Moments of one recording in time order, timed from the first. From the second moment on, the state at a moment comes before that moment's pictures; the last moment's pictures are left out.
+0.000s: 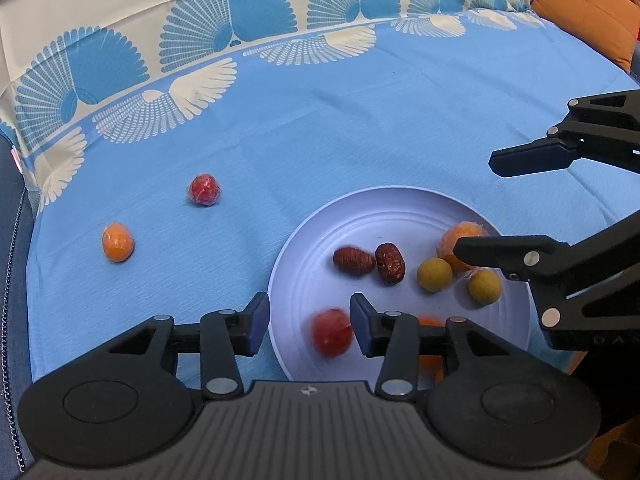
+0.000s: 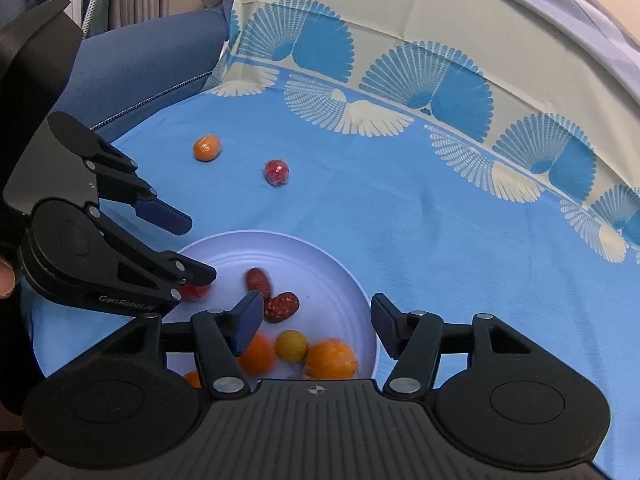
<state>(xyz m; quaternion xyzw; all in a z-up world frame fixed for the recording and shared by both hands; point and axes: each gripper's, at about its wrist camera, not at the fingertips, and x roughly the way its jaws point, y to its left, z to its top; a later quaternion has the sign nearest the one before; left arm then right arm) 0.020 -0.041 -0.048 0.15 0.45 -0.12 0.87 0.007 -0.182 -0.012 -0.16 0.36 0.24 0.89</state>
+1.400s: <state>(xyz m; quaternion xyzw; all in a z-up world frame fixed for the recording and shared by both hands) 0.096 0.018 0.046 0.13 0.28 0.02 0.95 0.036 -0.188 0.015 -0.09 0.29 0.14 0.94</state>
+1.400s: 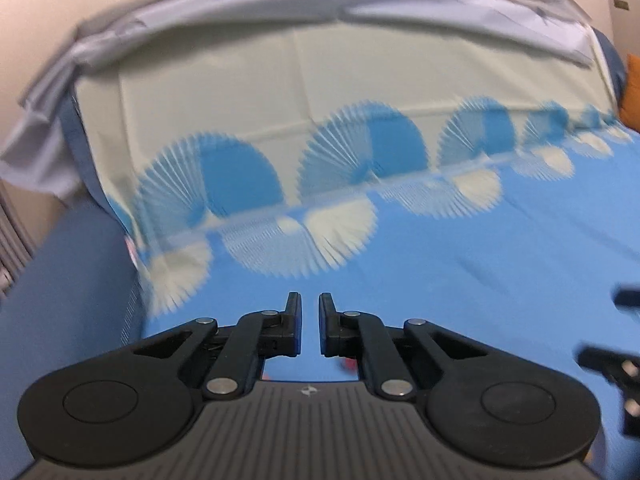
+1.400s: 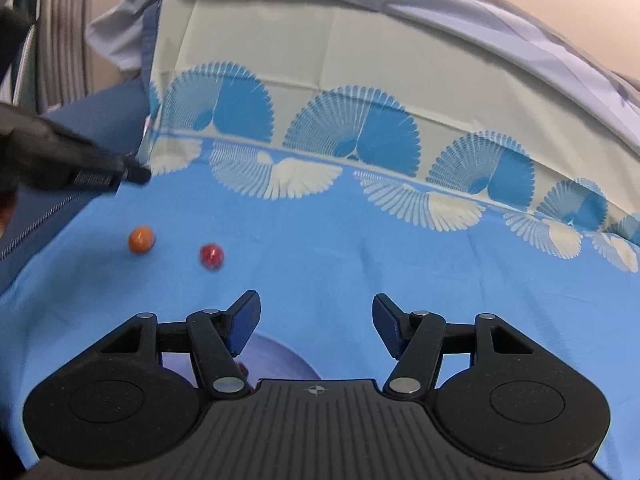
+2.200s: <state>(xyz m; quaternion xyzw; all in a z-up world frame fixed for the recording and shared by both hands) 0.165 0.151 -0.017 -0.14 0.43 0.15 0.88 0.091 -0.141 0.008 0.00 0.32 0.18 0.93</state>
